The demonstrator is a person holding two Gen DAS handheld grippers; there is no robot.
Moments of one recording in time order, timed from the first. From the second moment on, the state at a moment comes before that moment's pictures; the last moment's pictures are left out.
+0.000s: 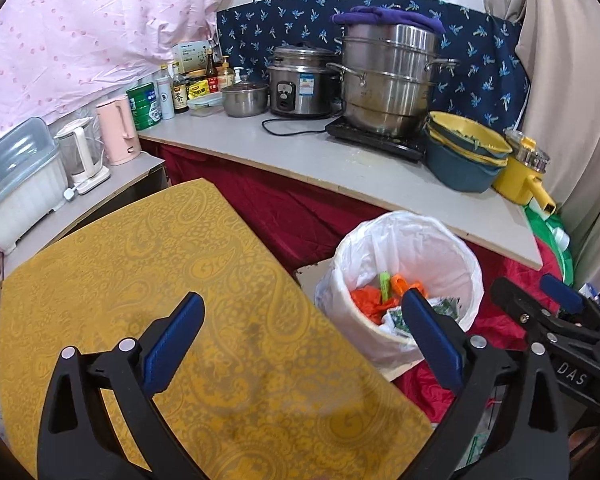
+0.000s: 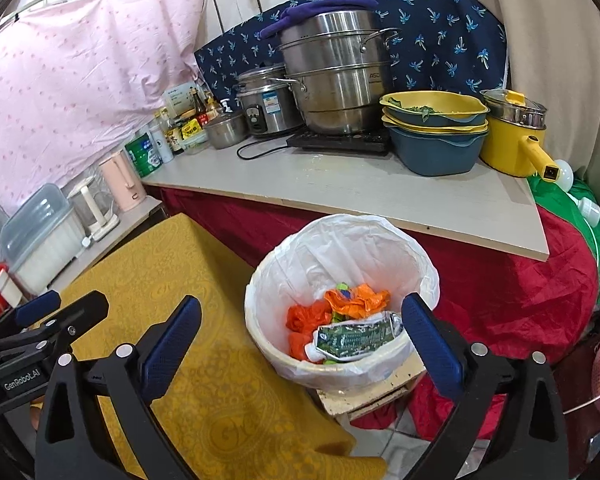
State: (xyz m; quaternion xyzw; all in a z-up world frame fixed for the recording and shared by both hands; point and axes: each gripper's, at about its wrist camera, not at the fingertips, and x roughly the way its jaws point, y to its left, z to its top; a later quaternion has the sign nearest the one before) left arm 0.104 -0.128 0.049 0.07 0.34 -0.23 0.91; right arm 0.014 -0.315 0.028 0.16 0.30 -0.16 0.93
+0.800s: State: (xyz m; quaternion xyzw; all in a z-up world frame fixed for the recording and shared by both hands) left arm 0.080 -0.113 0.009 0.09 0.37 -0.21 0.90; right arm -0.011 -0.279 -0.009 0.10 0.34 -0.16 0.92
